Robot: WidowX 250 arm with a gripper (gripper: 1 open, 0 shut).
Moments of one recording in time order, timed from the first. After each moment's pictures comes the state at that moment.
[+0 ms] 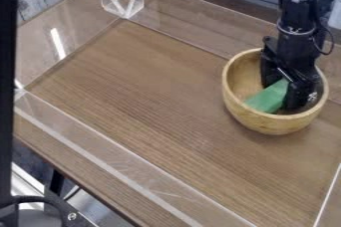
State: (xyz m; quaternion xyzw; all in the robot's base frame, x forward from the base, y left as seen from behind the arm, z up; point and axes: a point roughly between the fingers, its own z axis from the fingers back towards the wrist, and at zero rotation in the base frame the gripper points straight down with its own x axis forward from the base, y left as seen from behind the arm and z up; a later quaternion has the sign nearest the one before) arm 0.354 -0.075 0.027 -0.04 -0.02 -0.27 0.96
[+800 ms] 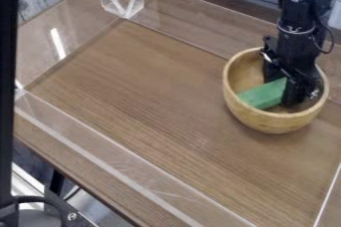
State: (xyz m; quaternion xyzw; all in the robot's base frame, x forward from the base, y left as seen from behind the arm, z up) arm 0.356 -0.073 0.026 -0.04 -0.03 -0.27 0.96
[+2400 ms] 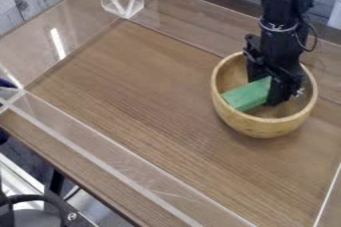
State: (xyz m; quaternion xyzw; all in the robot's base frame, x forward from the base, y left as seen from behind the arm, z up) arm 0.338 -0.055 0.041 -0.03 -0.03 -0.23 0.97
